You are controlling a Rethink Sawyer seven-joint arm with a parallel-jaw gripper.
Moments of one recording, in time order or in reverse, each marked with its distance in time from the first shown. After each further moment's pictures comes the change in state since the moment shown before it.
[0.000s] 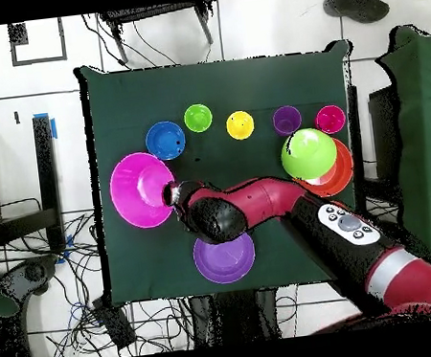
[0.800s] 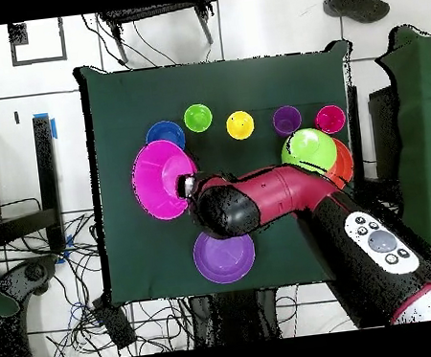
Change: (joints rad) arm -0.017 -0.223 0.019 0.001 0.069 0.205 0.000
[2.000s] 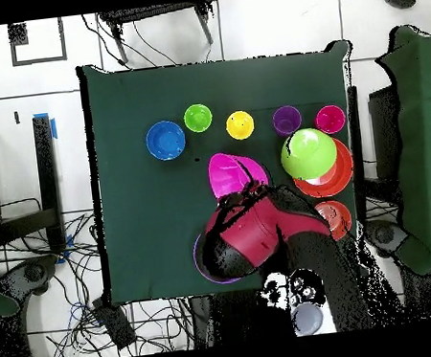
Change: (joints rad) arm 0.413 -0.192 -0.524 -0.079 -0.504 0.009 0.061
